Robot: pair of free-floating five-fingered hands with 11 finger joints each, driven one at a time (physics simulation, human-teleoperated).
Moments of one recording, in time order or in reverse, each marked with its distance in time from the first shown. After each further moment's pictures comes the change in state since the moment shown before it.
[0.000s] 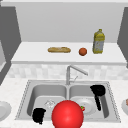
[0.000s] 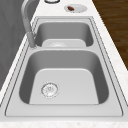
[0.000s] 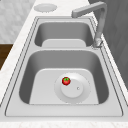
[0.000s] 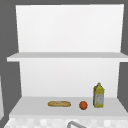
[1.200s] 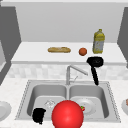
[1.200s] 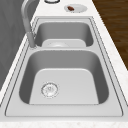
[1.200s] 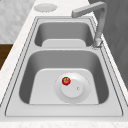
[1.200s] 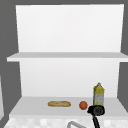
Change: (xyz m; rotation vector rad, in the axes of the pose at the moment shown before) left hand 0.000 0.000 0.000 0.000 0.000 0.000; right hand 0.031 -0.184 0.069 -0.020 0.007 0.009
